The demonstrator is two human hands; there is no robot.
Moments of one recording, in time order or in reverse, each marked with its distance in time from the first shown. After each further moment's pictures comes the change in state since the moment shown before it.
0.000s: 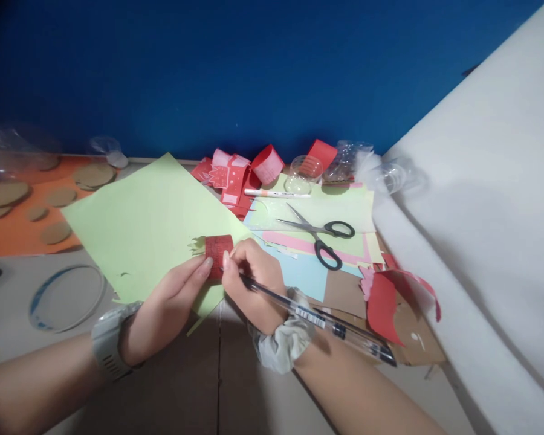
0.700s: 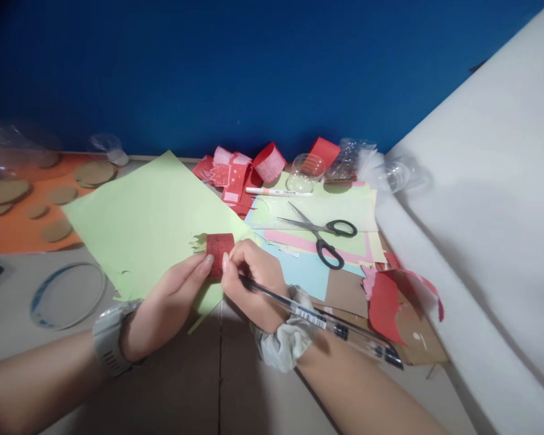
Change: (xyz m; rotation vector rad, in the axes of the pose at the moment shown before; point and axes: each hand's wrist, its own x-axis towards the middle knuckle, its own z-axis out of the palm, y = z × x) left_hand 0.001 0.000 0.000 -0.053 -0.027 -0.004; right_hand 0.001 0.001 -0.002 -0.046 -0.041 -0.044
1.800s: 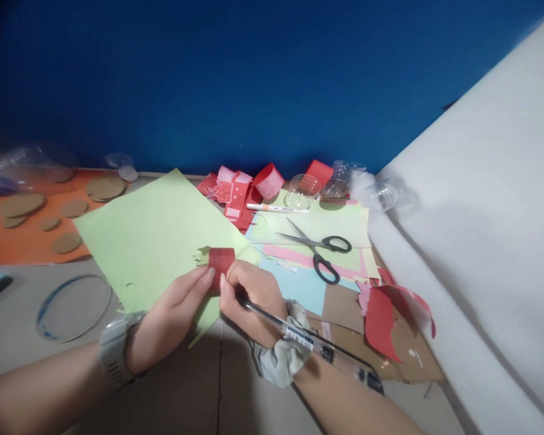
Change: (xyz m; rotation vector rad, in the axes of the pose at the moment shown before) left_hand 0.000 0.001 -0.001 -0.022 0.008 -0.003; right_hand 0.001 0.000 -0.002 -0.110 -0.093 -0.097
